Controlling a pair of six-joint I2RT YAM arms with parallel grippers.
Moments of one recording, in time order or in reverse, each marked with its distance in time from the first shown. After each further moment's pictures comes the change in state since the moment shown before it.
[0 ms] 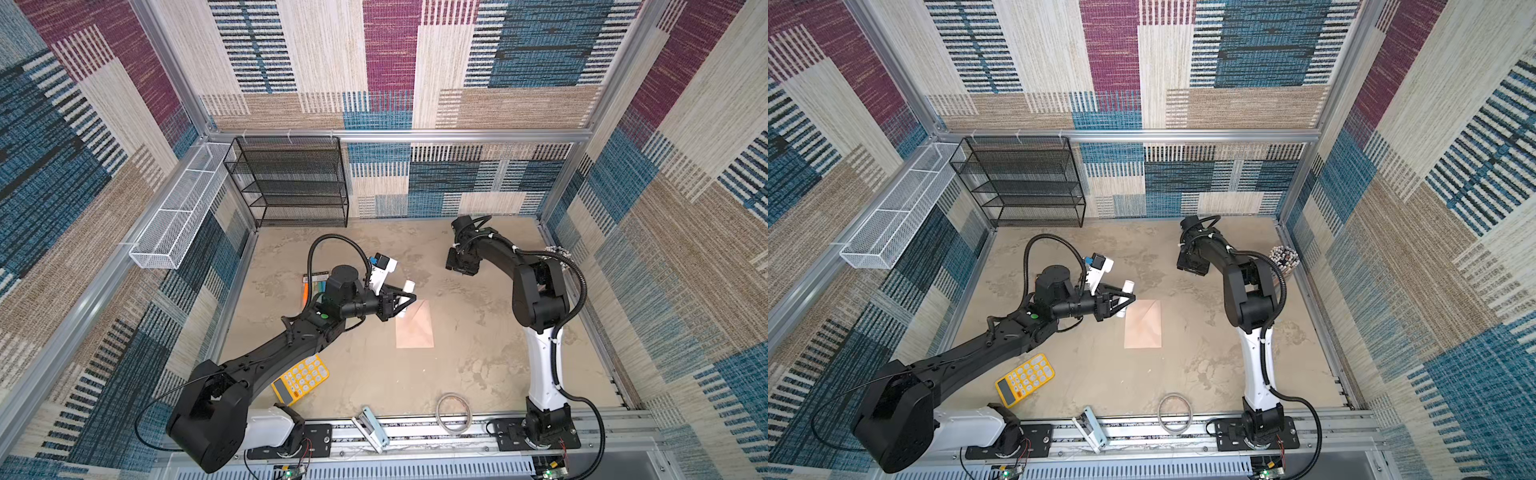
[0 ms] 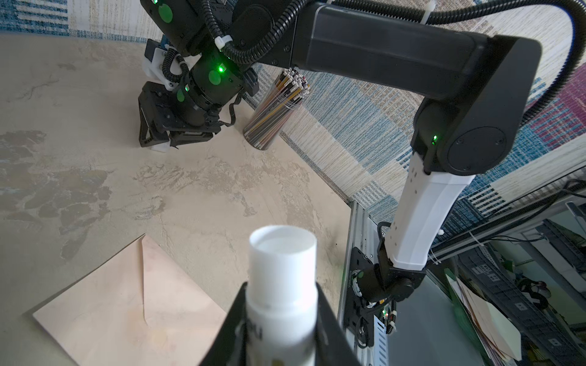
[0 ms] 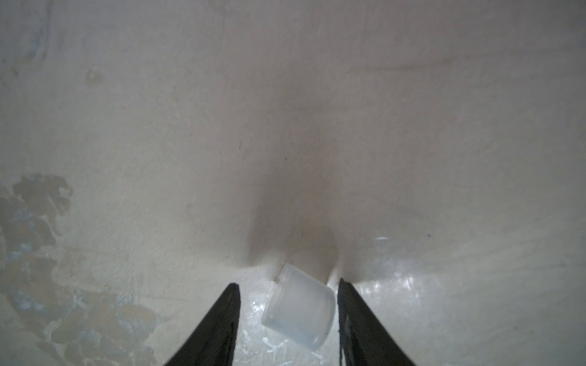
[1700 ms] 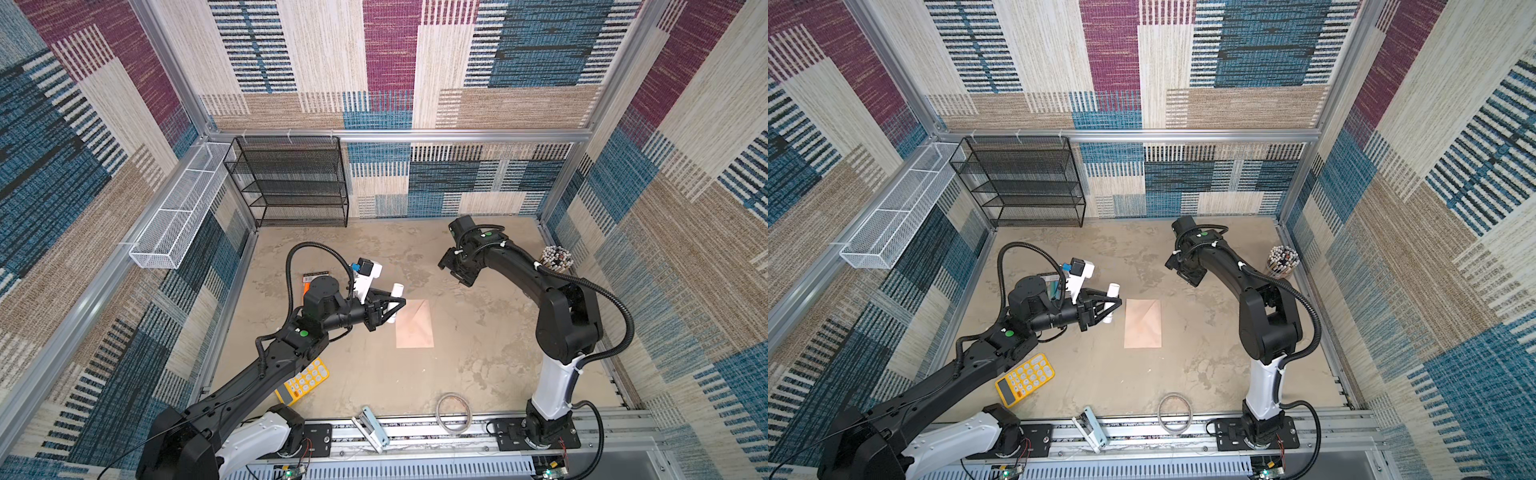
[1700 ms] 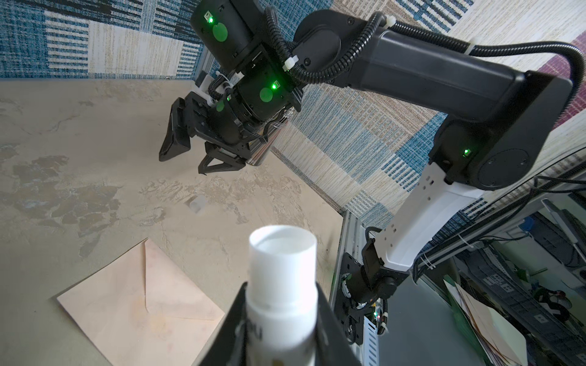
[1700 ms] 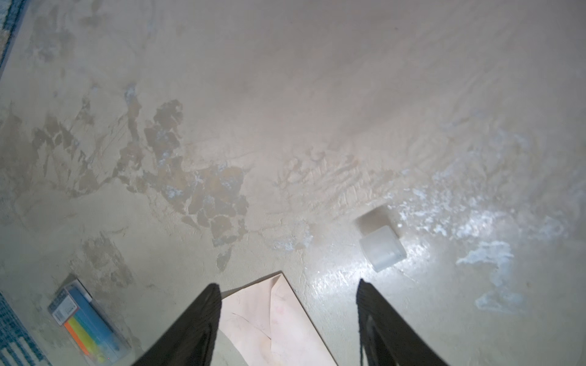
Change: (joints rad) left arm 0.006 -0.249 -0.080 -0.077 -0.028 -0.001; right arm 0.105 -0.344 -0.214 -0.091 -0.038 0.497
